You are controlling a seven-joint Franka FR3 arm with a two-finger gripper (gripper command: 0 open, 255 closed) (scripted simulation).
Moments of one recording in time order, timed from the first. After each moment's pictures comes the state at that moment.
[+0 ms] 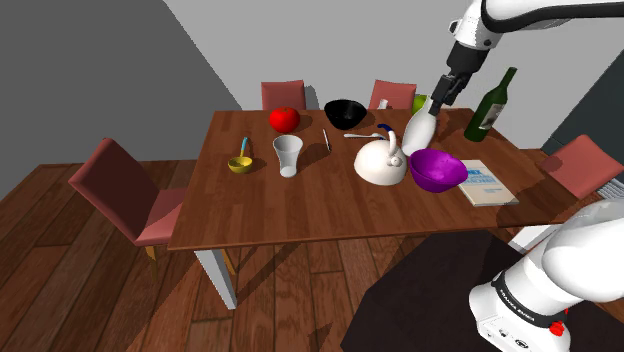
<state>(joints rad) -0.10 -0.51 -0.11 -2.28 -0.03 1.83 -0.29</state>
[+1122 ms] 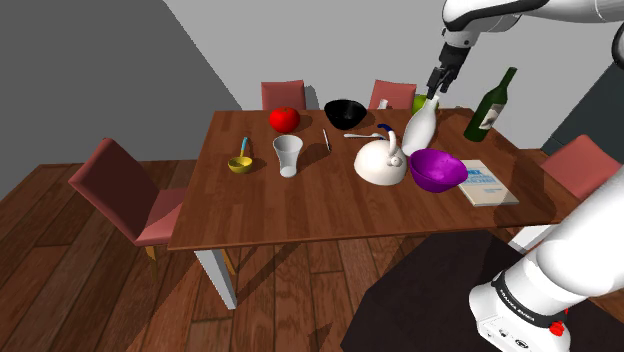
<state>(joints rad) -0.20 0.08 -0.32 -1.80 0.04 1.89 -0.58</state>
